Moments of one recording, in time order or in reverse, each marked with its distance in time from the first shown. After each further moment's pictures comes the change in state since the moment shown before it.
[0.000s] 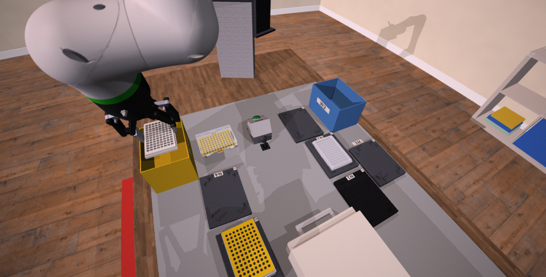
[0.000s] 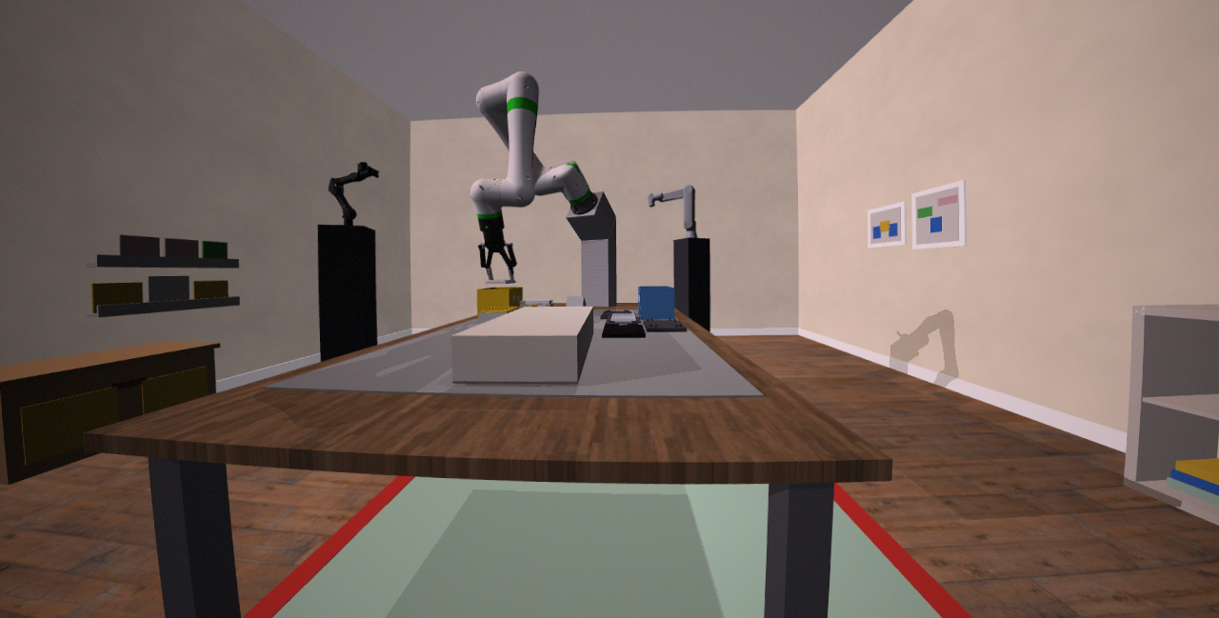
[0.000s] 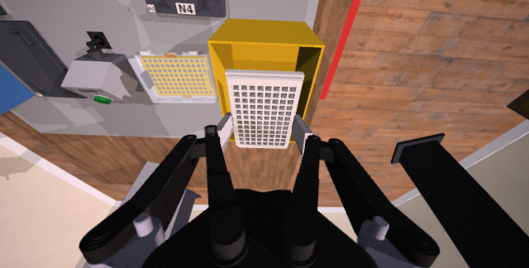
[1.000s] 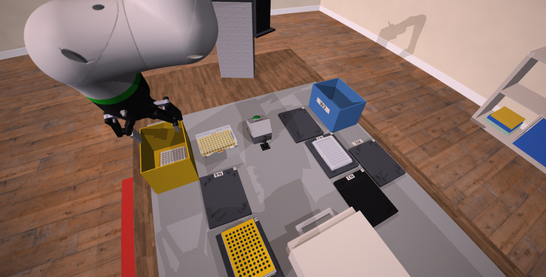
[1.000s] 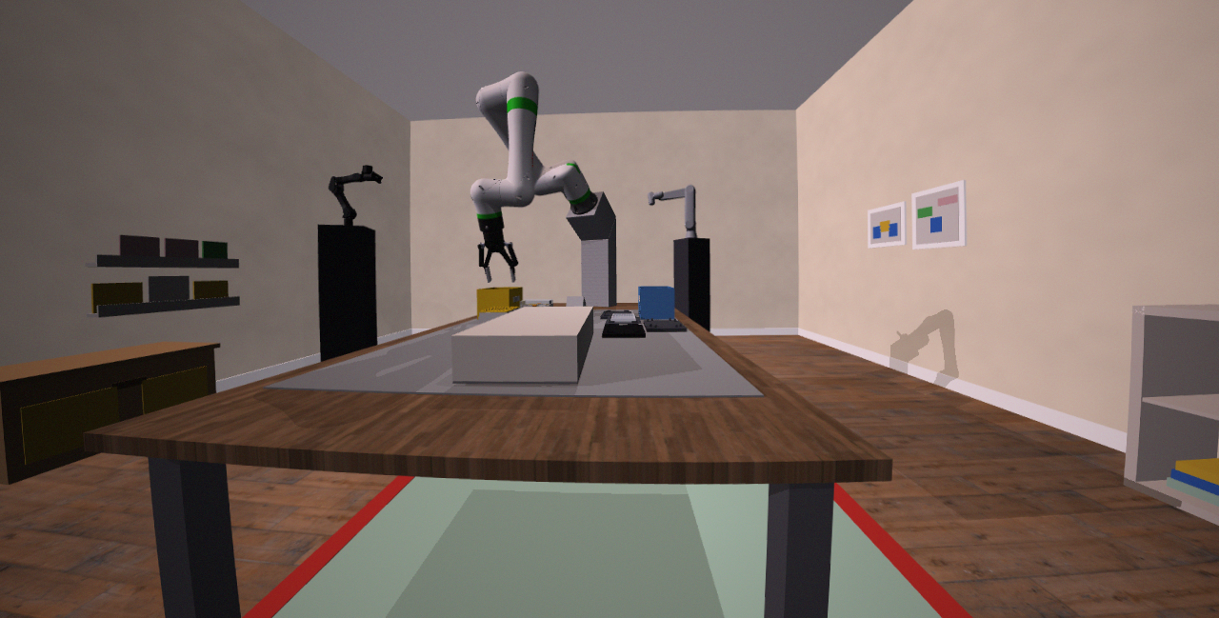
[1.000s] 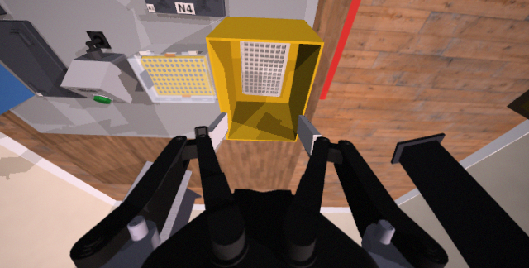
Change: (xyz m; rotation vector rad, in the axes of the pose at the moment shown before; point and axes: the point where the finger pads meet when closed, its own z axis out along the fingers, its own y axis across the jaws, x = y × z) arm 0.000 0.001 0.000 0.001 0.000 0.000
